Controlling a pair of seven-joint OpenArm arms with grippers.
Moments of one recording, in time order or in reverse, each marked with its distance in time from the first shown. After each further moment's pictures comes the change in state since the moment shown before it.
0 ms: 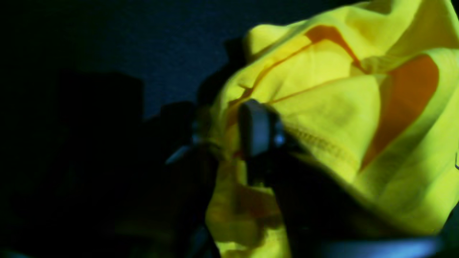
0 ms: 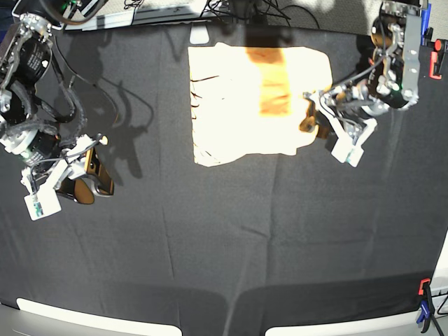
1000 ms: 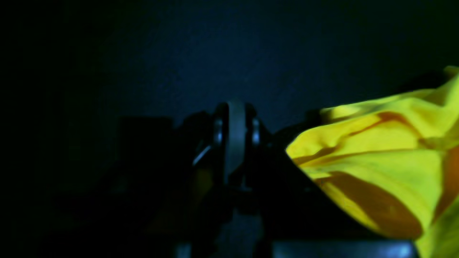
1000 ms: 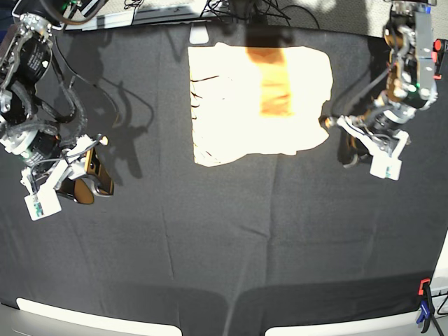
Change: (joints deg) left arm 1.1 -0.3 -6.7 2.4 8.0 5.0 -11.3; right arm 0.0 0.0 0.0 0.0 -0.4 -0.1 0.0
